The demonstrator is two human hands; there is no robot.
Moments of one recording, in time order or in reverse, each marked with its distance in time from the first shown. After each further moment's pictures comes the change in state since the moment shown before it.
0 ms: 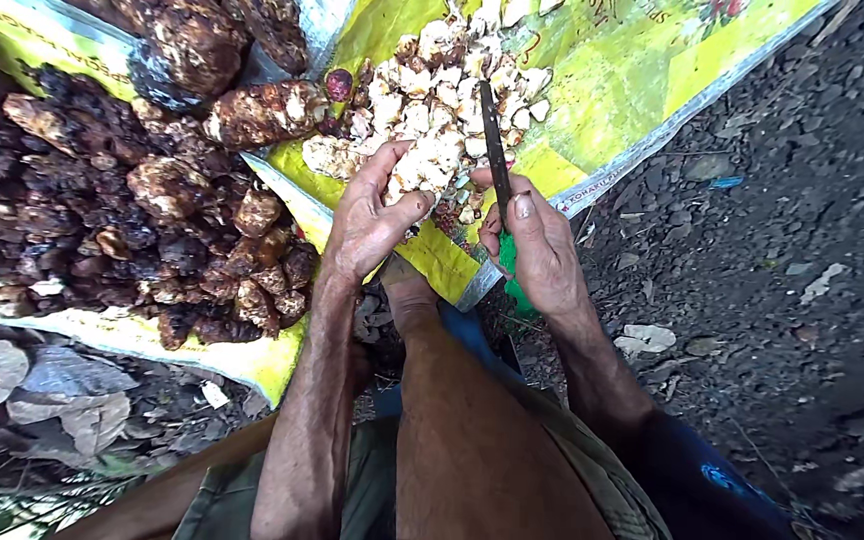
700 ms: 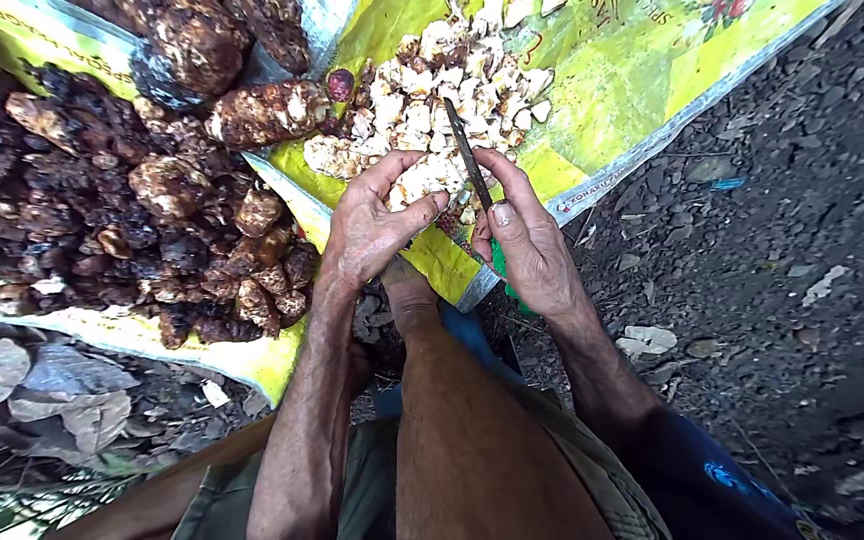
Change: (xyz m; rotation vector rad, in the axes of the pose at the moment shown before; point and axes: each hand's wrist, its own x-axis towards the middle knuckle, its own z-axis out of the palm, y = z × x) left_hand -0.001 0.008 -0.002 0.110 0.013 0.042; right_hand 0.005 -0.005 0.002 -0.019 -0.094 -0.009
